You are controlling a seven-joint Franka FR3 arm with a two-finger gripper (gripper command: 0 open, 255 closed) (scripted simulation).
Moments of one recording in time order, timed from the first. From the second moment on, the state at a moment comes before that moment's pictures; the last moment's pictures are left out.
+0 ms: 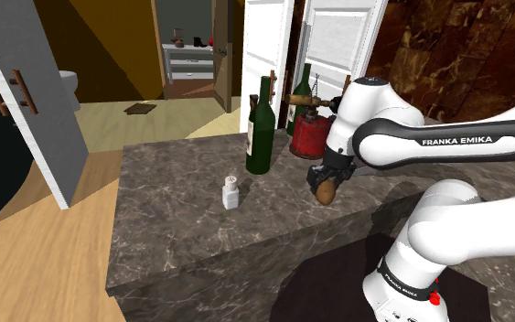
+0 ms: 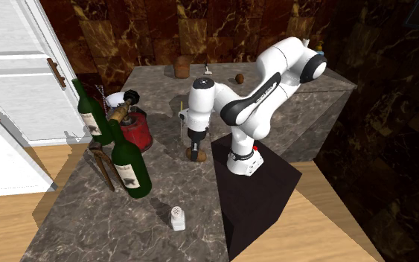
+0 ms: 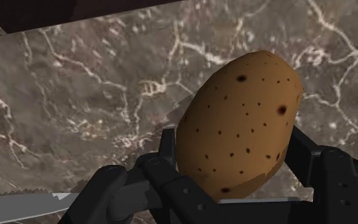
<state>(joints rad) -0.13 -1.02 0.12 -2.99 0.02 2.09 0.54</state>
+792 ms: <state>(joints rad) -0.13 -1.04 0.11 -2.84 0.01 1.92 0.53</state>
